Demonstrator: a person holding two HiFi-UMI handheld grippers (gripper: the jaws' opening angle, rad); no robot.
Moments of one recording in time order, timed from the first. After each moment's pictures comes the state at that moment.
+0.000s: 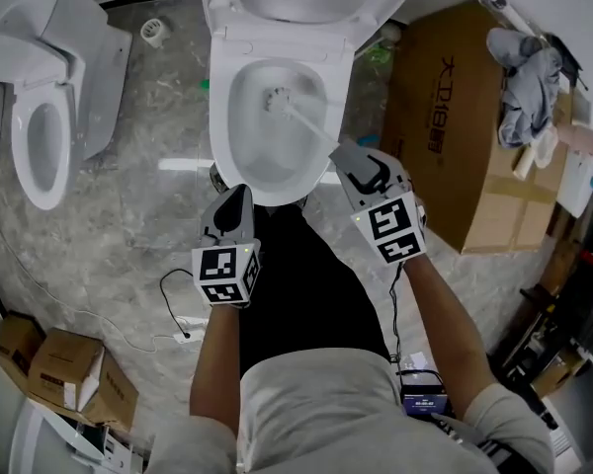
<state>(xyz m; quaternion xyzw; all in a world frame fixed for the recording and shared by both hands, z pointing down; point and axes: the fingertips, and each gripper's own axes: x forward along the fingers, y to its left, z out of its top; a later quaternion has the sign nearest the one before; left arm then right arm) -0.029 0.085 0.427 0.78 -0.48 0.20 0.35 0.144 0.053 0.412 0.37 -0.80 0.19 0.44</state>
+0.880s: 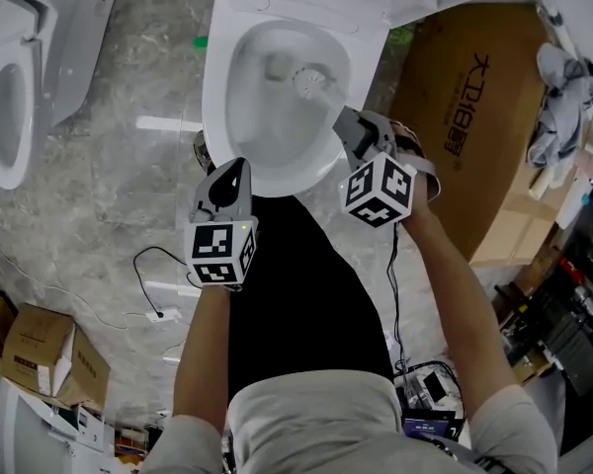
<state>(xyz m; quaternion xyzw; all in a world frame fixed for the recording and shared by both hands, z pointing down) -0.040 0.078 0.542 0.76 -0.47 0.20 0.40 0.137 0.029 0.560 0.19 -0.73 0.04 0.65</state>
